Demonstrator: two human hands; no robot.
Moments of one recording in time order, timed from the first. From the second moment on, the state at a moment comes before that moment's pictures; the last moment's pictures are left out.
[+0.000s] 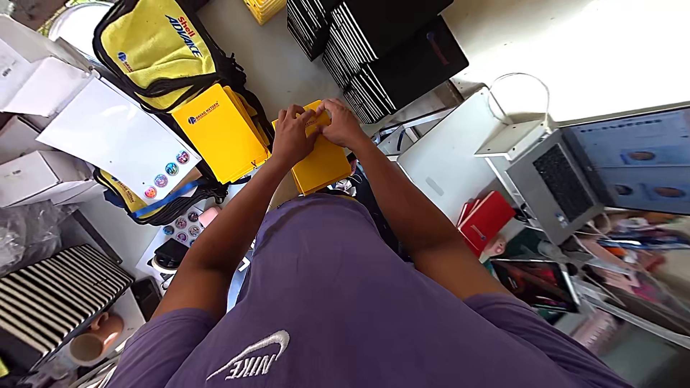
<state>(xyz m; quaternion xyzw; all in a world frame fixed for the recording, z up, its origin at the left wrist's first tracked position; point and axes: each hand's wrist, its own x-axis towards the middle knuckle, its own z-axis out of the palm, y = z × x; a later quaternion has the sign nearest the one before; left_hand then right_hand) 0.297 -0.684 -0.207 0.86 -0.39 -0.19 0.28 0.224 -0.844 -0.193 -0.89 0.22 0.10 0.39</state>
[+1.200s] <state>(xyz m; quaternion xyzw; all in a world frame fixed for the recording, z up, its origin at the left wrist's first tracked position) 0.308 -0.634 -0.170 0.87 -0.26 -0.33 0.24 0.160 -0.837 -0.195 -0.78 0.33 0.10 0.53</state>
